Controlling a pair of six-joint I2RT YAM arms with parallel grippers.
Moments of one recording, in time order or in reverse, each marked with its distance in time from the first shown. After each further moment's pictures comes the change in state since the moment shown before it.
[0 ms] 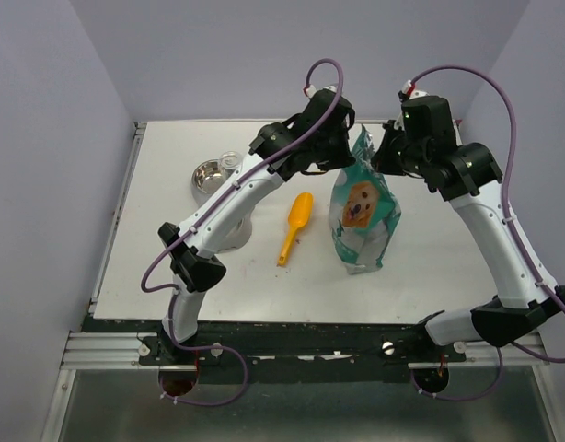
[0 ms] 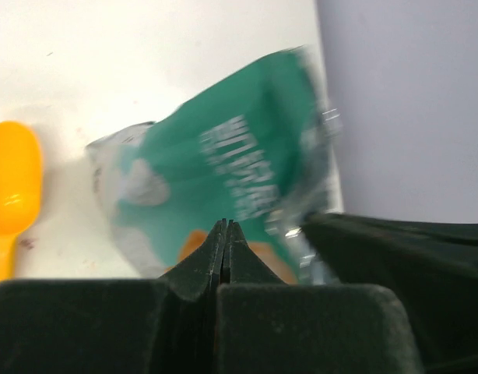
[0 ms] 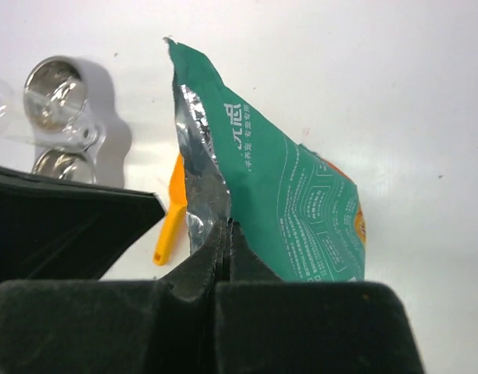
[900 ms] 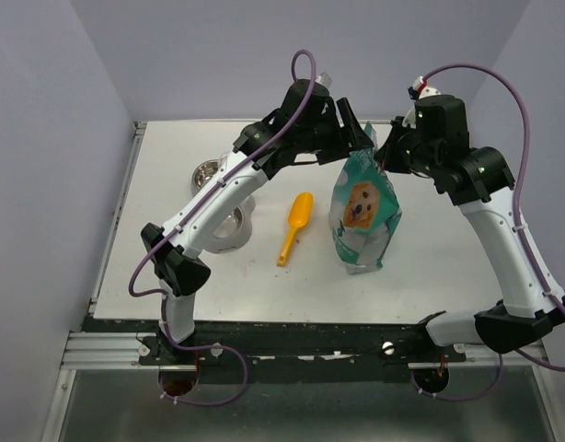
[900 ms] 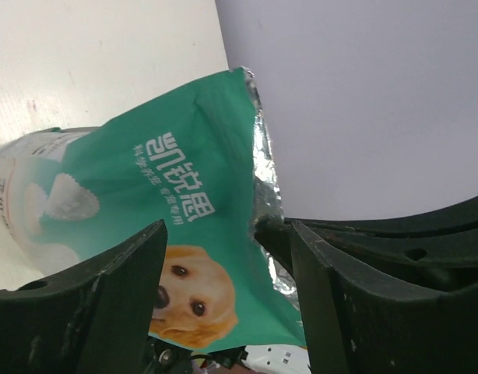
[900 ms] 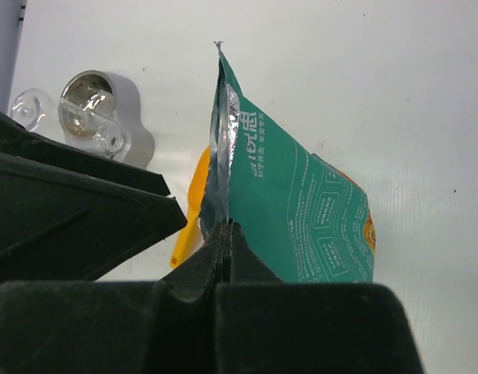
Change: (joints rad) left arm 0.070 -0.112 -0.201 0.249 0.239 -0.126; right arm -0.019 -0.042 0.001 0.032 -0.034 -0.004
